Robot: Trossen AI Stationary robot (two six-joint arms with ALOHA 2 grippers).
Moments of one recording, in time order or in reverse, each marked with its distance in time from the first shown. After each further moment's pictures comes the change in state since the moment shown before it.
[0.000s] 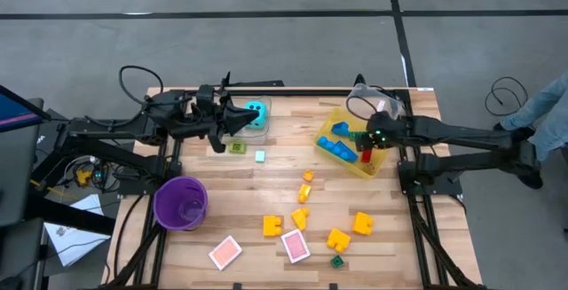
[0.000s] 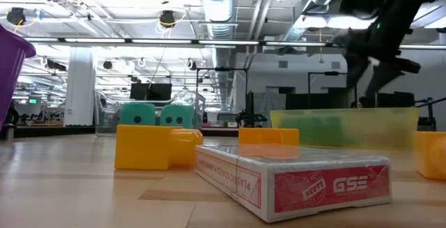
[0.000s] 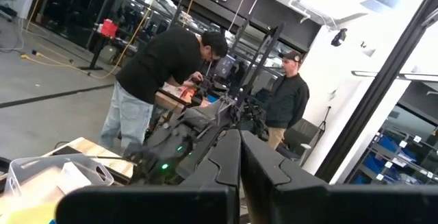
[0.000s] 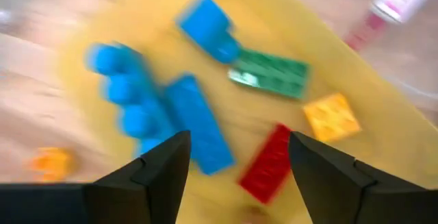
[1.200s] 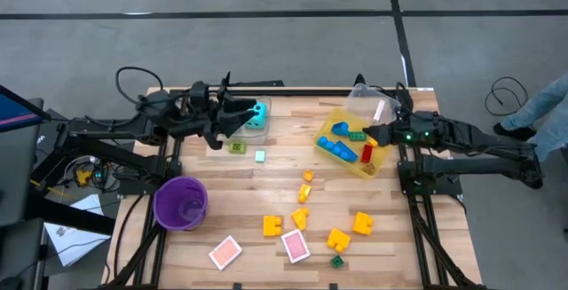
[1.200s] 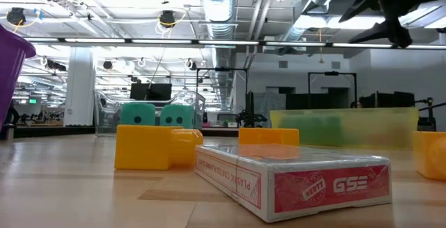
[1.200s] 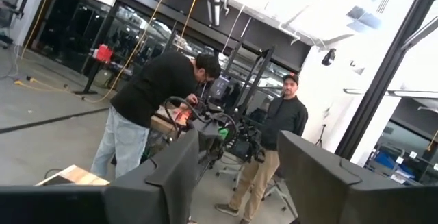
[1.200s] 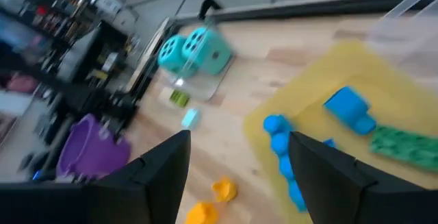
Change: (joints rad) left arm 0.000 0.000 0.000 0.097 -0.014 0.027; right arm 0.132 -0.415 0.000 0.213 0.020 0.009
